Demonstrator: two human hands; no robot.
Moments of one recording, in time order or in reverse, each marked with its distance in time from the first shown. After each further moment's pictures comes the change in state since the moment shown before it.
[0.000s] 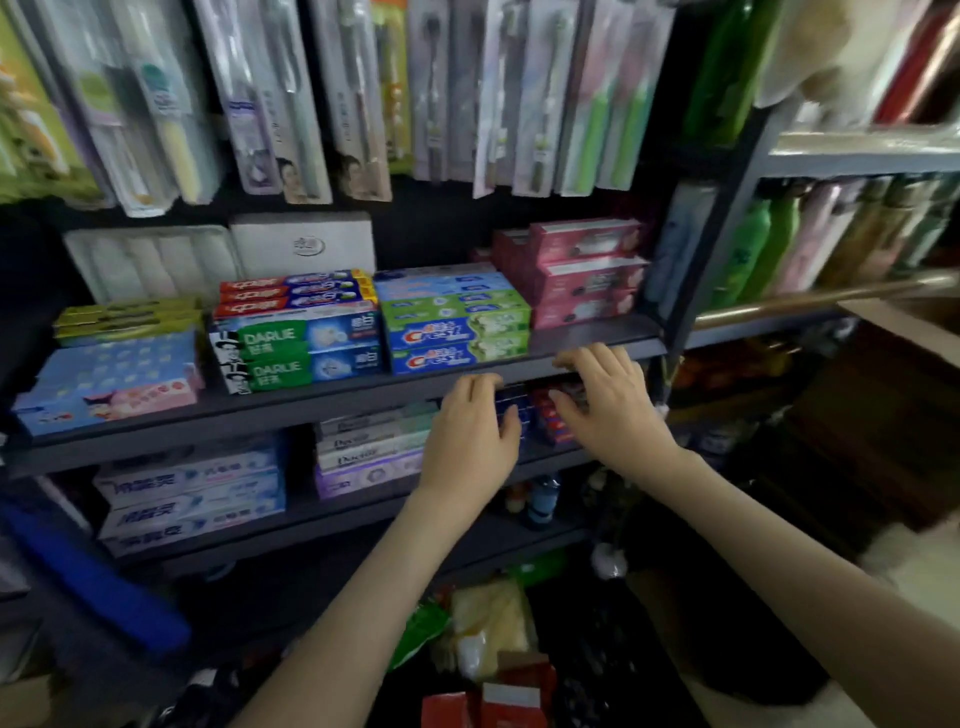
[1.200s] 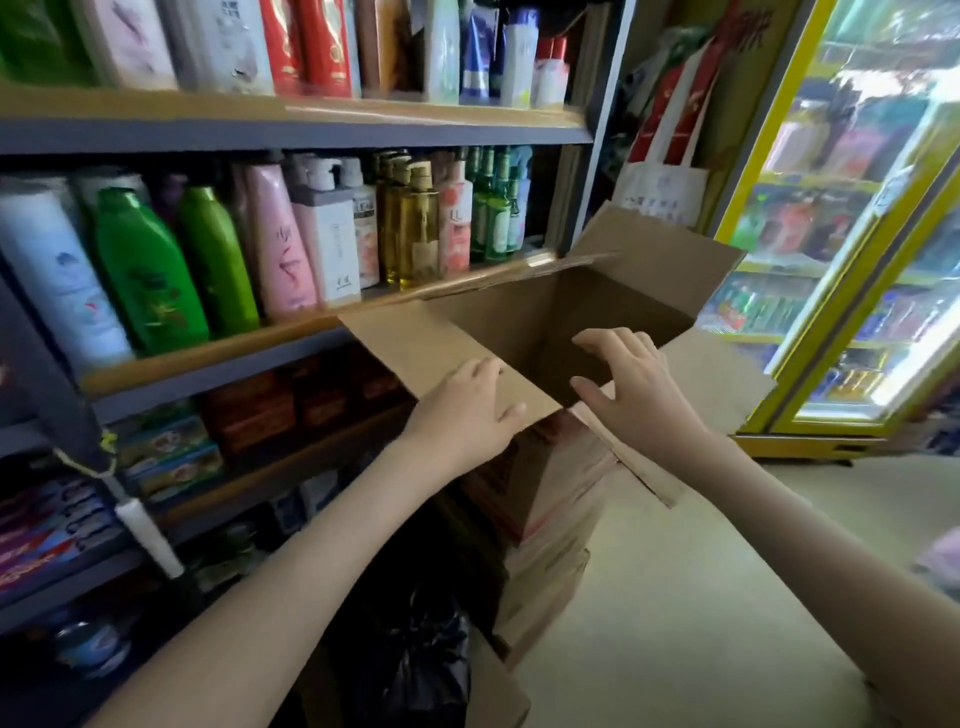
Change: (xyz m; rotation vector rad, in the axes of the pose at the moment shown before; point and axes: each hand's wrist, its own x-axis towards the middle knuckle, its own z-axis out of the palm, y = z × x) left_hand 0.153 0.525 0.436 -0.007 -0.477 0.336; right_hand -0.170 0.617 -0.298 -0.143 -0.102 0.444
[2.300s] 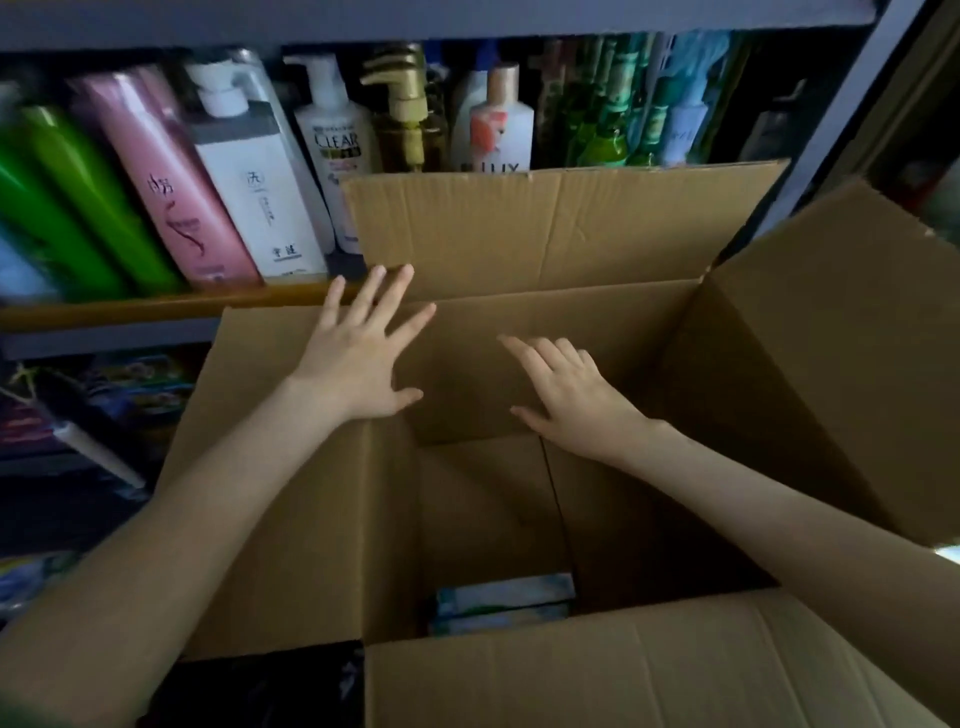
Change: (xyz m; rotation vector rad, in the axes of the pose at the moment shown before) left_hand 0.245 -0.086 0.063 0.841 -0.126 -0.501; right_hand 0.281 0.204 0.171 0.089 -0.402 -0.785
